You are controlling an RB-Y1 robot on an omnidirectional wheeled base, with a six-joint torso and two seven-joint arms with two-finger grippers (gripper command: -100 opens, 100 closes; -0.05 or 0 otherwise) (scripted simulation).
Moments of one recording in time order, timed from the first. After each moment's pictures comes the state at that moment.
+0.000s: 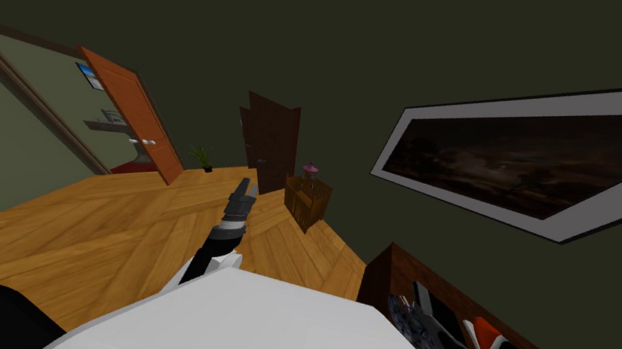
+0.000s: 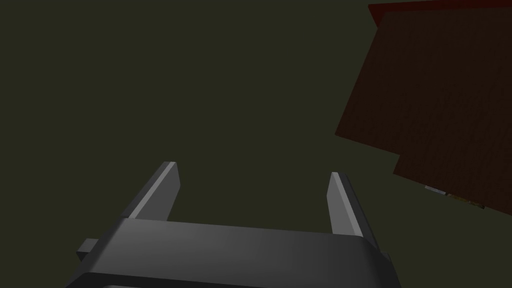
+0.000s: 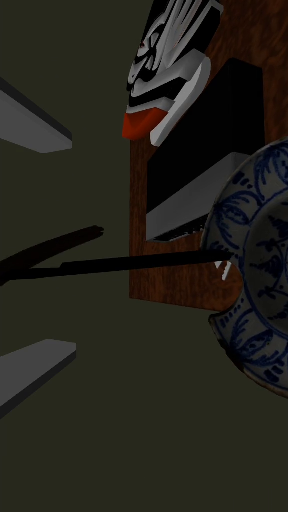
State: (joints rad) left arm 0.55 0.01 -0.05 -2.23 0.00 -0.56 -0.15; right arm 0.57 -0.79 -0.04 -1.48 0.09 0.49 0.29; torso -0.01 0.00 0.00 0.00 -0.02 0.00
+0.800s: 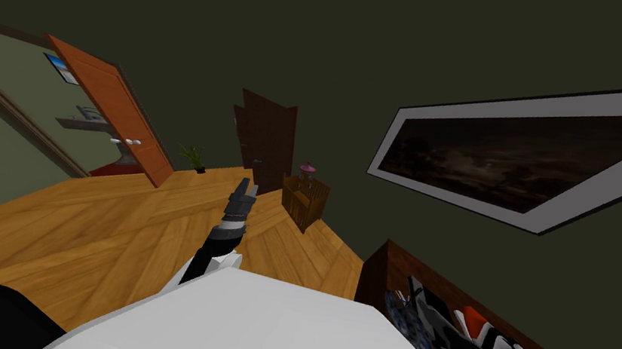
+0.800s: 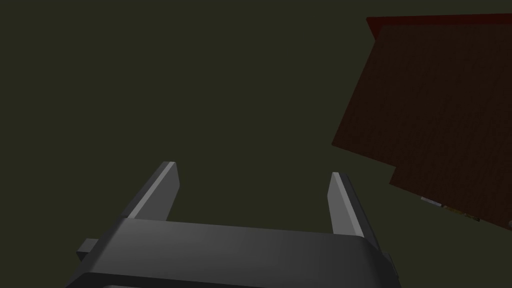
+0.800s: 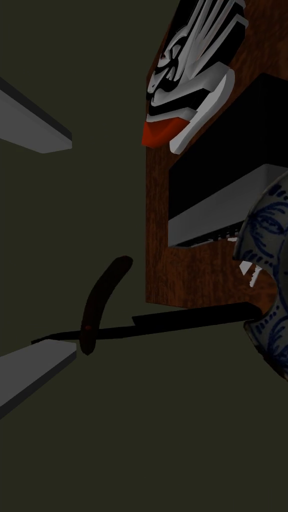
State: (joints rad) left arm 0.55 0.01 -0.05 -2.23 0.00 -0.56 -0.15; right arm 0.64 -0.86 -0.07 -1.63 0.04 0.56 0.29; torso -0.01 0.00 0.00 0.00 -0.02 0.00
